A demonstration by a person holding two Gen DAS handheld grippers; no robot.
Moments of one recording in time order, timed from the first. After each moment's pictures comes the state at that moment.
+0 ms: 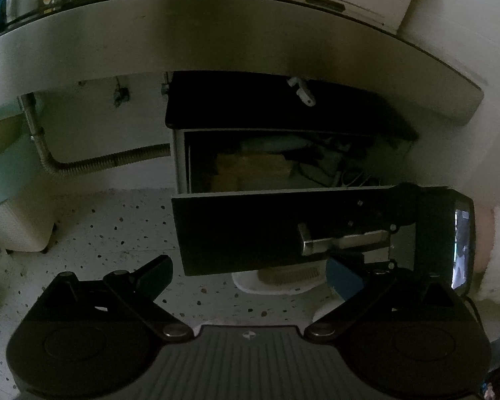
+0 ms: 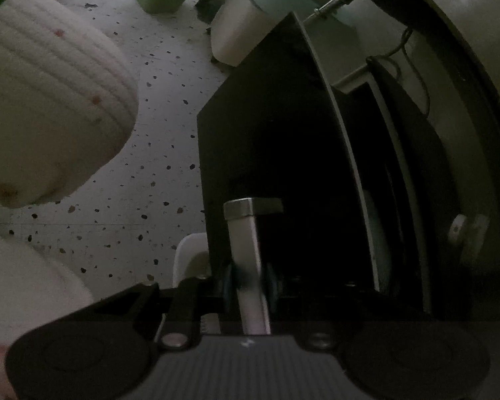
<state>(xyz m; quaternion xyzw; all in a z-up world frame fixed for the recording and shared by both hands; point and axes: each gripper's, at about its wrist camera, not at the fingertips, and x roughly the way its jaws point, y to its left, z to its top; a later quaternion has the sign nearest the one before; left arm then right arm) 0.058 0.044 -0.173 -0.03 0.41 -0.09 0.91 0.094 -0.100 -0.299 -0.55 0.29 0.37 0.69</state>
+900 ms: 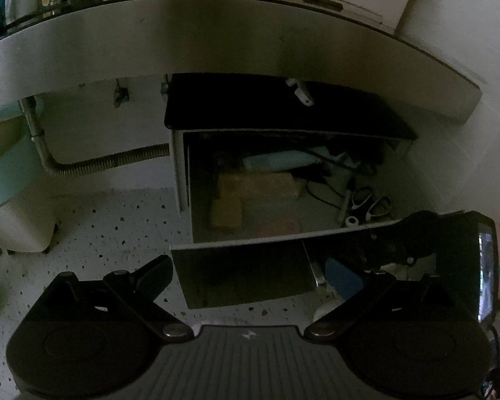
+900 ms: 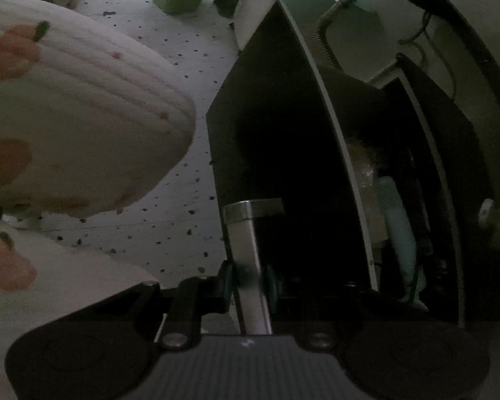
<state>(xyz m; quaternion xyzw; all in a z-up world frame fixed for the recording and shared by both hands) 0.055 0.043 -0.168 -0.03 0.41 -0.09 0.91 0.054 -0.098 -0.286 -0.52 0.35 0.39 0.67</state>
